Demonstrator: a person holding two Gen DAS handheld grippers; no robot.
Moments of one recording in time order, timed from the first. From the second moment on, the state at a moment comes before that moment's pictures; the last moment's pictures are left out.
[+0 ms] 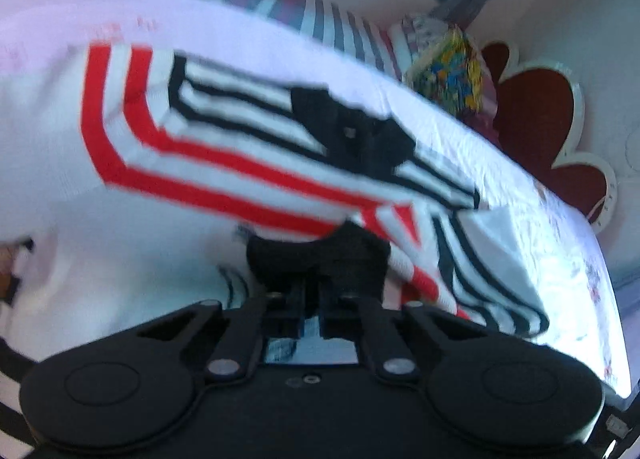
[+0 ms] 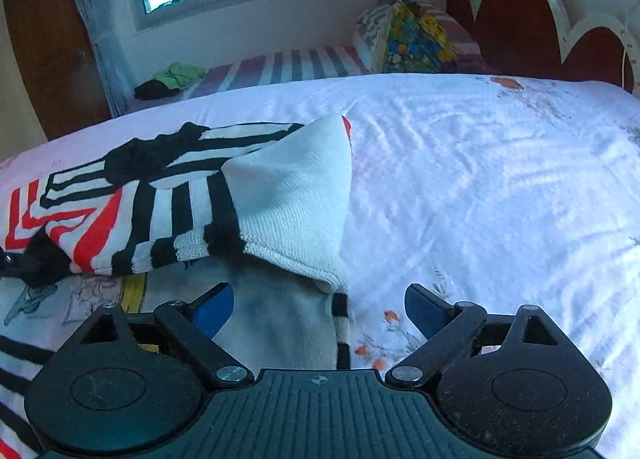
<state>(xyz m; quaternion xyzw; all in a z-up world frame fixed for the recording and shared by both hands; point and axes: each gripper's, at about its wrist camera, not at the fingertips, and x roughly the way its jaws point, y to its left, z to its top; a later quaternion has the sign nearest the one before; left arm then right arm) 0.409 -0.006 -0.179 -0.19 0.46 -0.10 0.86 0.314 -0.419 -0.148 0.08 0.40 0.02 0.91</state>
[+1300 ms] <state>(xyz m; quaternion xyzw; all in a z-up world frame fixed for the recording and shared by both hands) 0.449 -0.012 -0.176 -0.09 0.46 -0.07 0.88 0.374 -0.379 -0.140 0.05 0.41 0.07 0.91</state>
